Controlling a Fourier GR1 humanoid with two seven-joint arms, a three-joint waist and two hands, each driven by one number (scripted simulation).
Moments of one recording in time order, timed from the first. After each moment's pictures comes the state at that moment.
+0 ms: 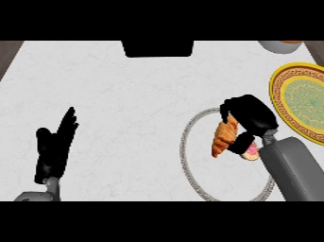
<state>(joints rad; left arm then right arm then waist) -0.02 0.19 -0.08 -1.46 0.01 0.22 0.21 -0.42 -0.29 0.24 -1.23 1.11 0.22 -0.13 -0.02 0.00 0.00</state>
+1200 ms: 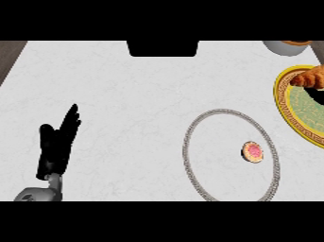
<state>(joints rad) -0.05 0.17 -0.07 -1.45 -0.01 0.19 0.22 -0.48 -0.47 -0.37 -1.18 0.82 -0.07 -0.02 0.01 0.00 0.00</state>
